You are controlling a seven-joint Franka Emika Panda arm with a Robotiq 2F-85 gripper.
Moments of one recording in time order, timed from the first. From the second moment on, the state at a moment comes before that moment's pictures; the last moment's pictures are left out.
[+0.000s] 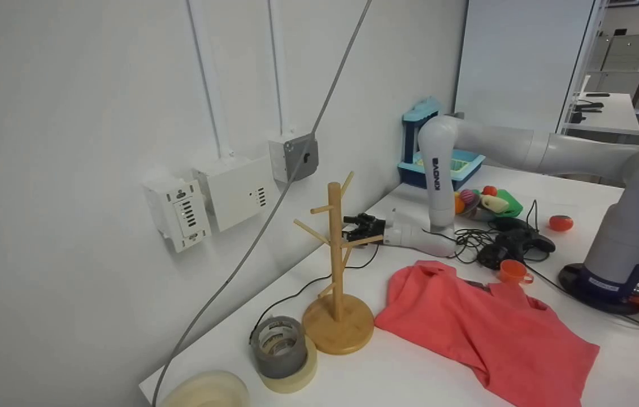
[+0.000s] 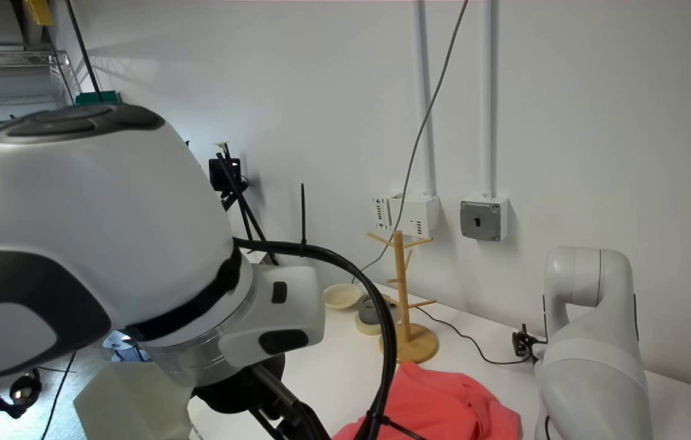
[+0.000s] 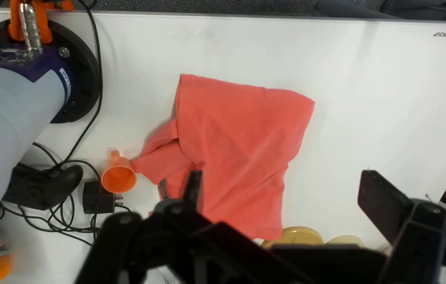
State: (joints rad) arm -0.02 -0.59 -0.48 -2.75 -0.03 2.32 -0.66
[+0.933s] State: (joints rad) arm -0.07 -0.58 -0.42 -2.75 -0.04 2.32 -0.64
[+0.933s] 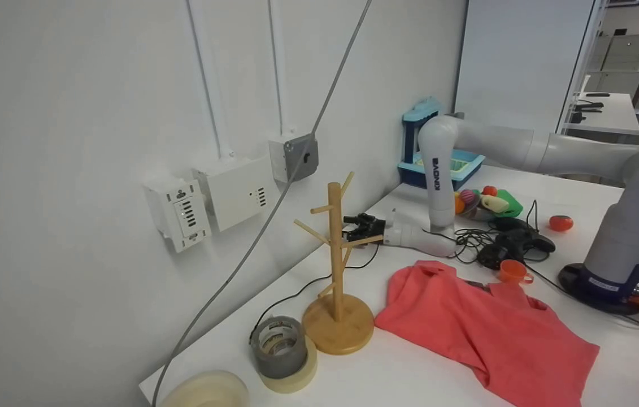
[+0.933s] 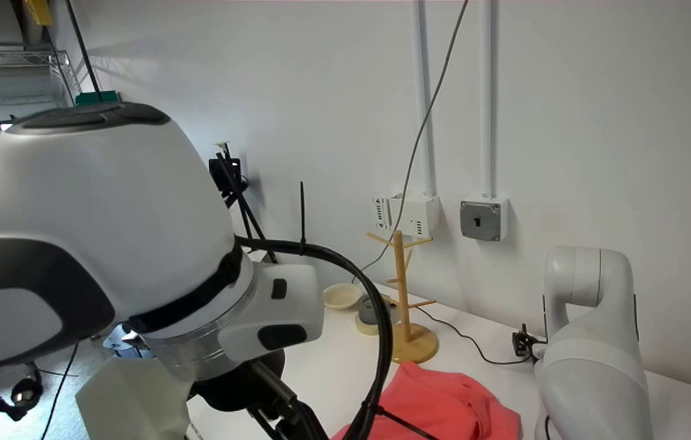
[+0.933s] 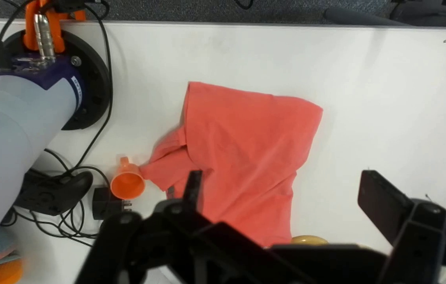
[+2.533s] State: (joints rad) arm -0.15 -0.56 -0.33 -2.75 -0.10 2.29 -0.53
